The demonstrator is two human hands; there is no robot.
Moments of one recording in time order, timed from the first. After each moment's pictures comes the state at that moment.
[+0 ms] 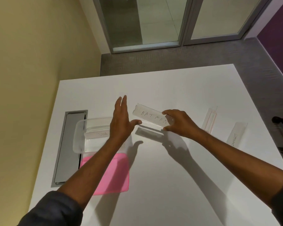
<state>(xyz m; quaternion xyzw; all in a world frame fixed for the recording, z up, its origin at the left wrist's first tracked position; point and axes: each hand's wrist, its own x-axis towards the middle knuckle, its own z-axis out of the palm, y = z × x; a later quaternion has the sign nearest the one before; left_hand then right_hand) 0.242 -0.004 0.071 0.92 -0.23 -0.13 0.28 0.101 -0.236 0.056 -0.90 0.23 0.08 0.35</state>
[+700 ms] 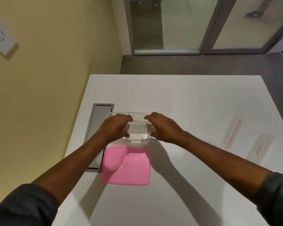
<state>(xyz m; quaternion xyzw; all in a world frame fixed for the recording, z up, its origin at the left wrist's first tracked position) 0.291 0.155 0.108 0.90 -0.40 -0.15 0.04 0.172 -0.070 0.097 -0.98 -0.01 0.10 0.19</state>
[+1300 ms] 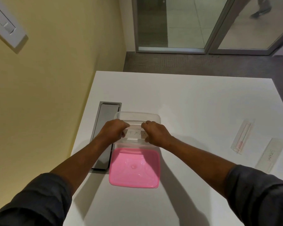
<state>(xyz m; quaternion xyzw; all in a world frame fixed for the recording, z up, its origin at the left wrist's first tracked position) 0.333 0.209 0.045 0.90 -0.40 -0.16 0.03 0.226 -0.001 0.025 -0.98 -0.01 0.15 0.13</state>
